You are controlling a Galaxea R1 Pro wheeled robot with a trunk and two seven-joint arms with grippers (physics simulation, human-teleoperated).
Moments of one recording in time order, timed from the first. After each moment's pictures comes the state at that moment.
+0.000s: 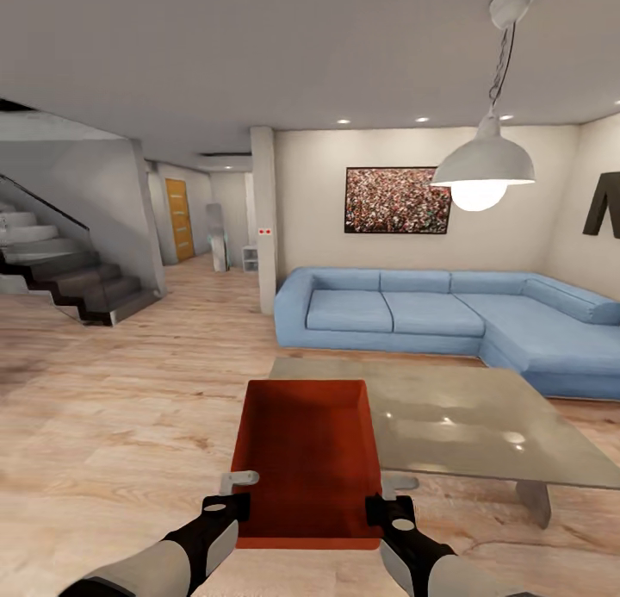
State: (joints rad) left arm -0.68 -0.12 -0.23 -0.10 0.27 0.00 0.26; right arm -0.65 0.14 0.12 -0.08 -0.04 -0.16 -0.24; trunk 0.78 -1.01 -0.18
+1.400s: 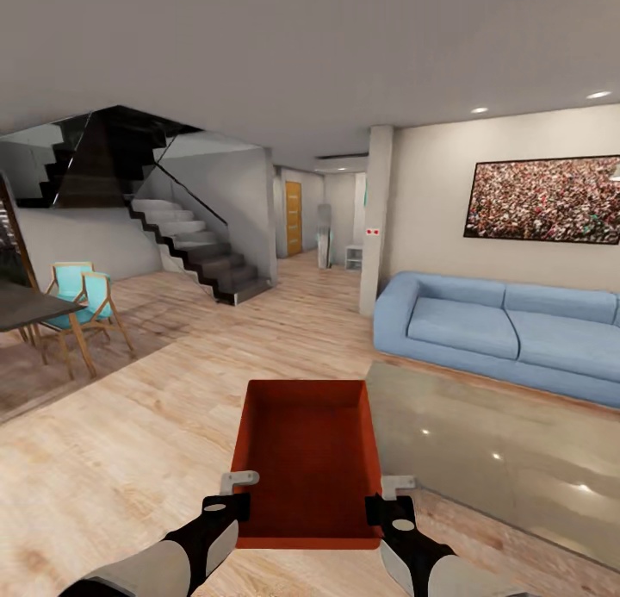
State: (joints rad) left arm -0.68 -0.12 -0.23 -0.10 0.27 0.00 0.26; right arm -0.65 0.14 0.12 -0.08 -0.04 -0.16 -0.24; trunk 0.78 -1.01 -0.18
